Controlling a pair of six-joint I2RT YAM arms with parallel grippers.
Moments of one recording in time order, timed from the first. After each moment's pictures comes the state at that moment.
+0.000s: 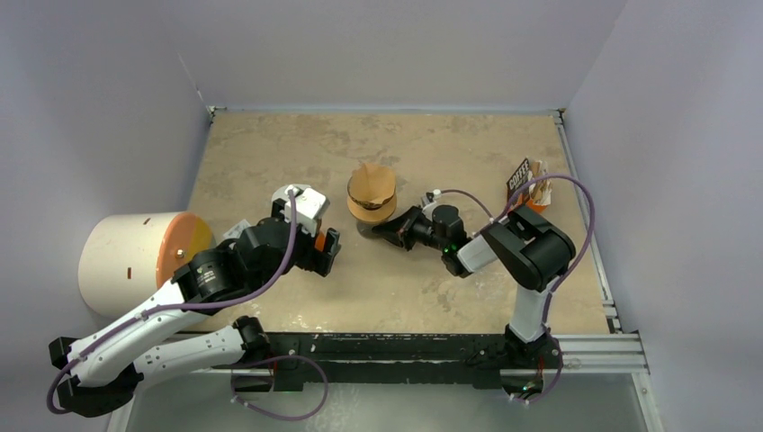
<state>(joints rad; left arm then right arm) -1.00 0.76 1.00 -0.75 -0.42 -0.22 0.61 1.89 0.58 1.05 -0.42 1.54</state>
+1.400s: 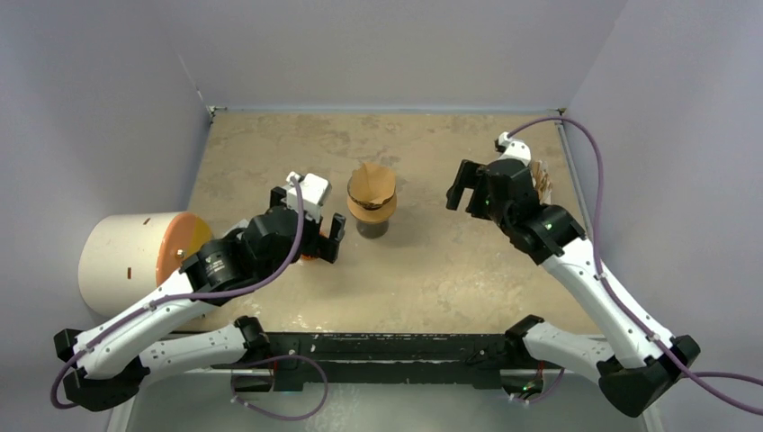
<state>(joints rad) -0.99 0.83 1.04 -0.72 -0.49 -0.25 0.55 1.04 1.11 -0.70 0.29 0.60</state>
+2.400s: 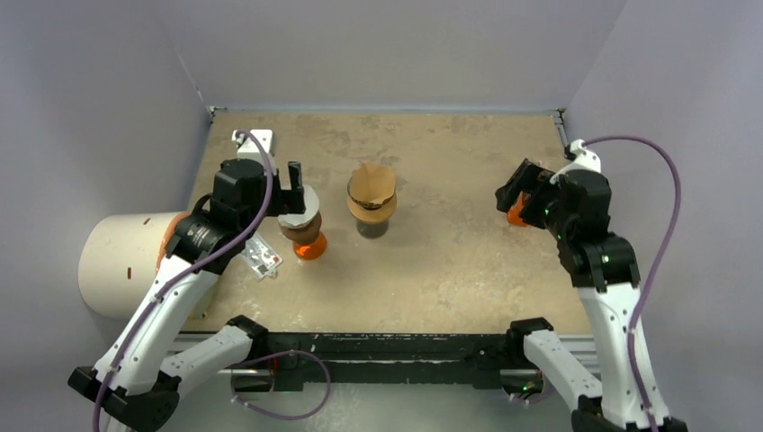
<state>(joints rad) -0.47 0.96 1.23 -0.76 -0.35 -0.26 0.13 0.87 1.20 -0.88 0.05 0.46</state>
